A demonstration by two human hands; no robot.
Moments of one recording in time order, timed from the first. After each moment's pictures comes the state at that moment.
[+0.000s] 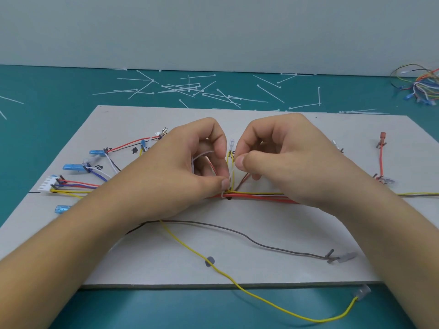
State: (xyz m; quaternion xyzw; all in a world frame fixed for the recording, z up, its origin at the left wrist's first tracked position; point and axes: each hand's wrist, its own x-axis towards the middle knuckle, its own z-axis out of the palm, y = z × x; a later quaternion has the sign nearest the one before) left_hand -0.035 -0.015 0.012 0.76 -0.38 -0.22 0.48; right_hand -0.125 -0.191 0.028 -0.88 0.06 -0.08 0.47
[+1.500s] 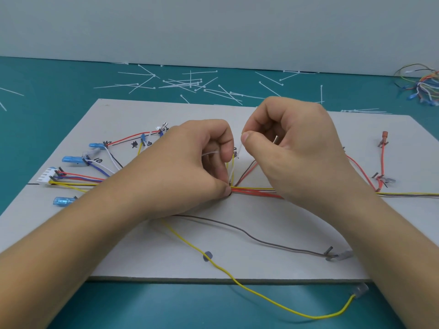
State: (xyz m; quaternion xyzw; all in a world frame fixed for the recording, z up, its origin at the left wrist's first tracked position) left_hand -0.044 -0.021 0.019 0.83 -0.36 -0.17 0.39; right_hand -0.123 -0.183 0.021 -0.89 0.05 -0.26 0.37
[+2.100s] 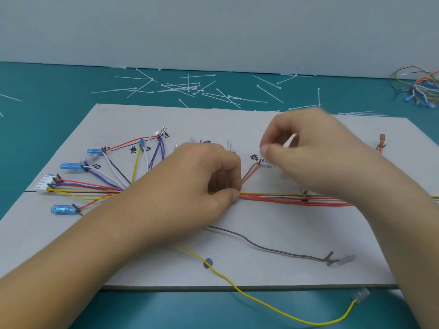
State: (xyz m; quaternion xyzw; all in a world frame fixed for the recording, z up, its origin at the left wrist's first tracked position) left_hand -0.052 -0.018 0.008 0.83 -0.45 -0.10 0.32; right_hand -0.127 -0.214 0.036 -0.94 0.16 -0.08 0.29
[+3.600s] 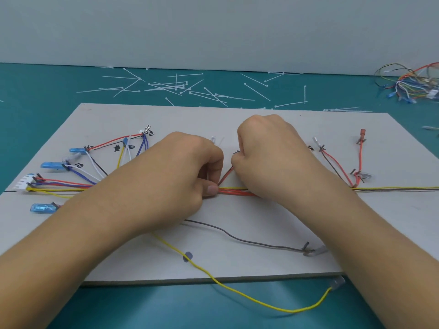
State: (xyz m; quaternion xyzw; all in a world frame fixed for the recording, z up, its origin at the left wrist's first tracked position) left_hand -0.055 -0.031 0.022 0.88 -0.42 -0.07 0.21; right_hand -0.112 -0.187 0.020 -0.98 0.15 -0.10 0.09
